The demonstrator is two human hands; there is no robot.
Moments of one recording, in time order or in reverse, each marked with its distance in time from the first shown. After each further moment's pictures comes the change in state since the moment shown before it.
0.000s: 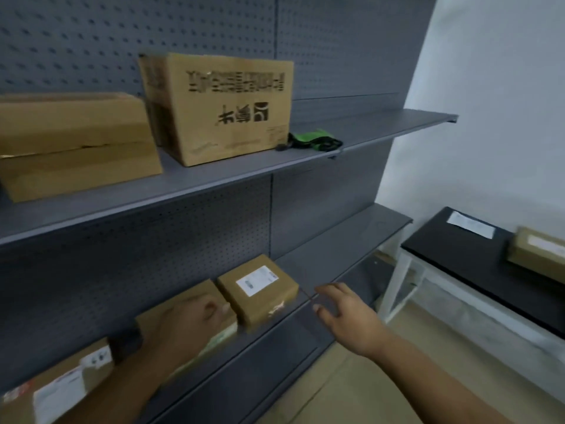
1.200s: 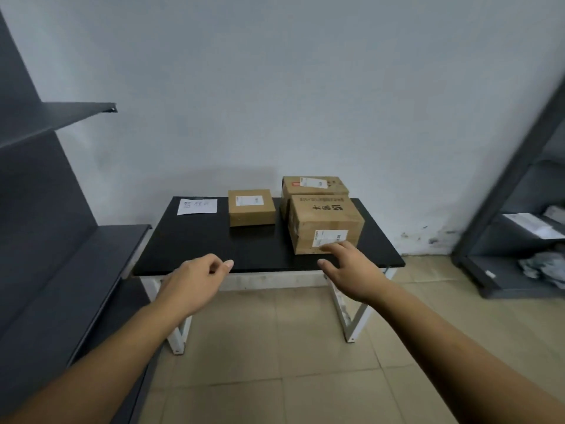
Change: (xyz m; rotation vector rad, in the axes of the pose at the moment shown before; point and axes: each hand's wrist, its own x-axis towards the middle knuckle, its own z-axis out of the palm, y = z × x) left_hand 0.092 0.610 0.273 -0.002 -0.405 0.865; right_hand -0.264 0.406 -0.288 -0.024 0.555 0.919
